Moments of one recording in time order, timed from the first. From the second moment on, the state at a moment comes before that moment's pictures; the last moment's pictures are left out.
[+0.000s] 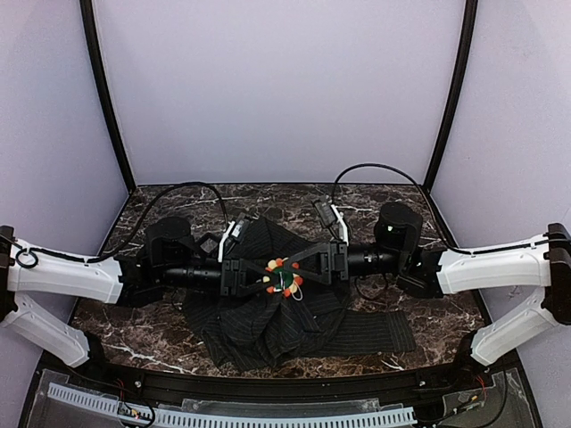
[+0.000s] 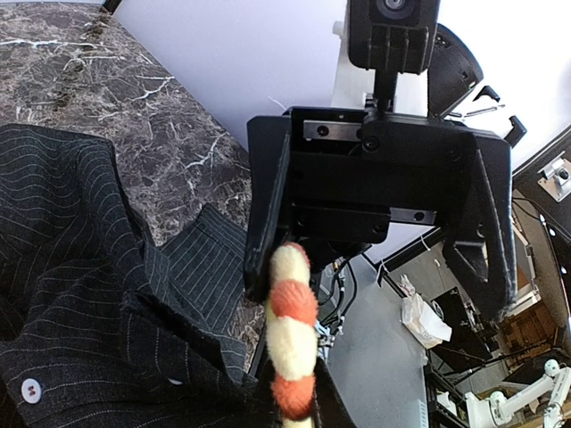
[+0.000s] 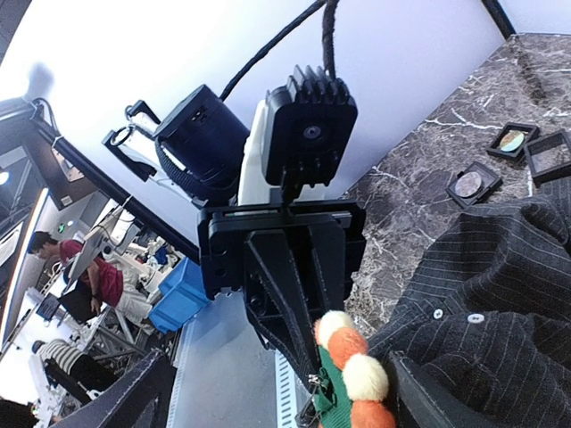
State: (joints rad) left arm -0.97 1.34 0.67 0.49 0.51 -0.69; right arm 0.93 1.36 0.69 0.64 -0.68 0.74
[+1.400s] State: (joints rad) left arm -0.96 1.34 0.69 0.33 0.38 -0.70; right arm 1.00 1.42 0.85 0.15 -0.27 0.65
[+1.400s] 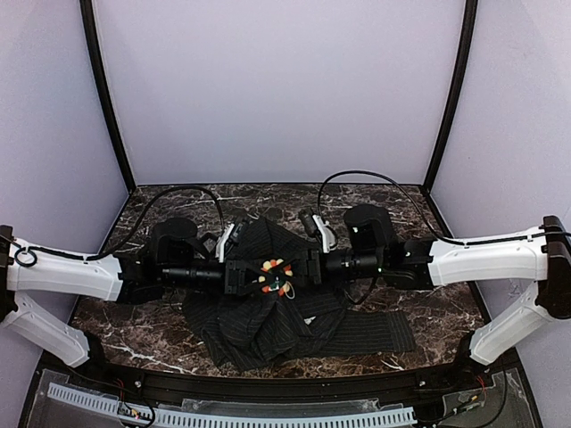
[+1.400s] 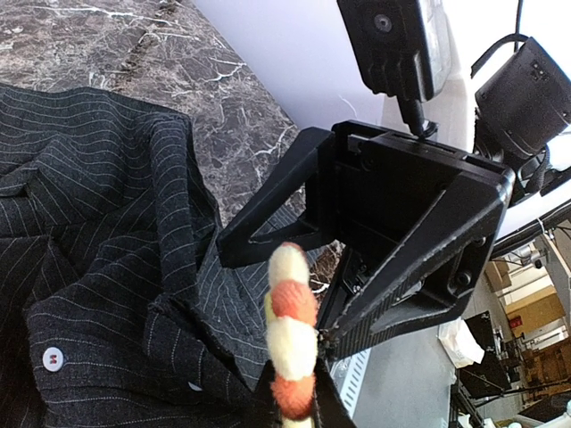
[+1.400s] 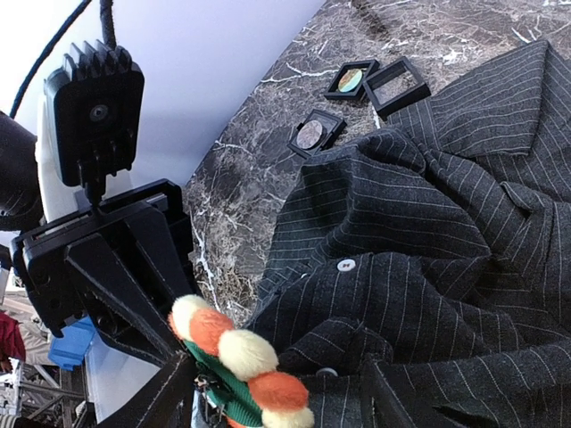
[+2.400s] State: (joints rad) left arm -0.95 1.31 0.64 0.46 0.44 -0.74; right arm 0.95 1.34 0.72 0.40 -0.48 0.70
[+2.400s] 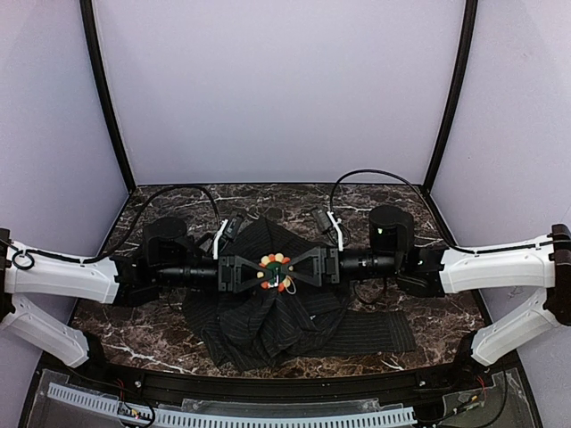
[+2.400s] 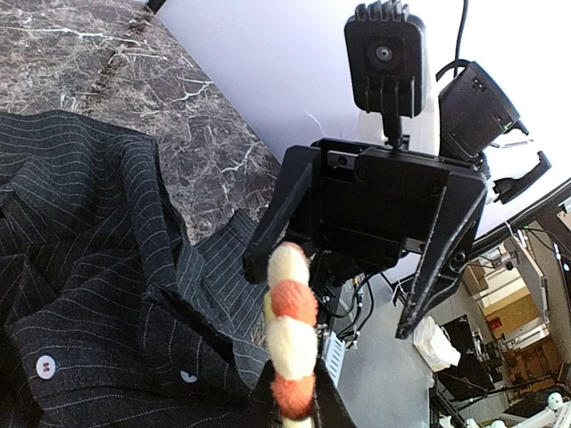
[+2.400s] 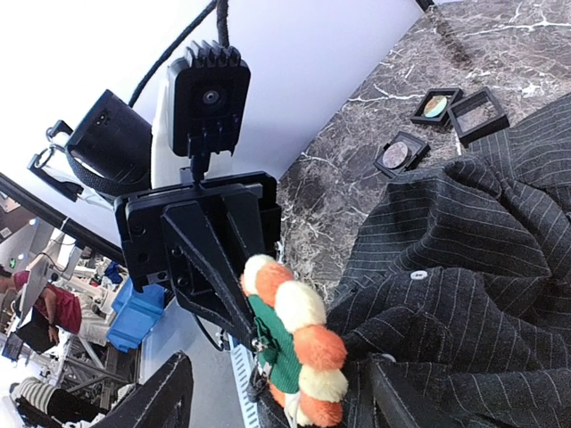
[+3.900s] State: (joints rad) left arm -0.95 1.31 0.63 0.54 0.51 -0.77; right arm 0.93 1.42 0.67 0.61 -0.61 0.78
